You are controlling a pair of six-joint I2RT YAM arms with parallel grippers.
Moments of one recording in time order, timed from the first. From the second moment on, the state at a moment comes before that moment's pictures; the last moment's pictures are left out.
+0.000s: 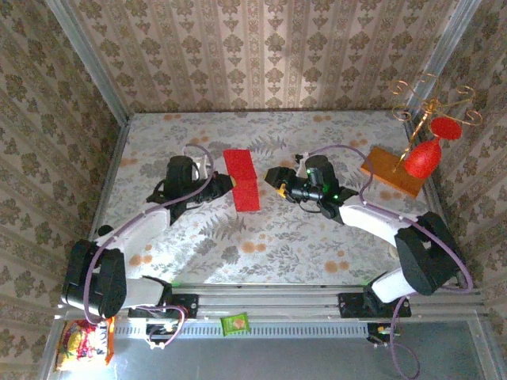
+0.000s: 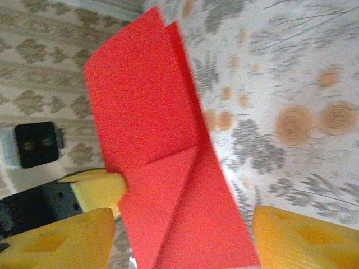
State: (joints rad) left arm -0.39 1.30 0.78 -0.08 0.57 -0.68; right arm 0.50 1.45 0.81 0.18 -0.38 1.06
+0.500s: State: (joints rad) left arm -0.71 1.61 1.32 -0.90 -0.37 -0.22; right arm 0.45 1.33 0.82 -0.23 -0.08 0.97
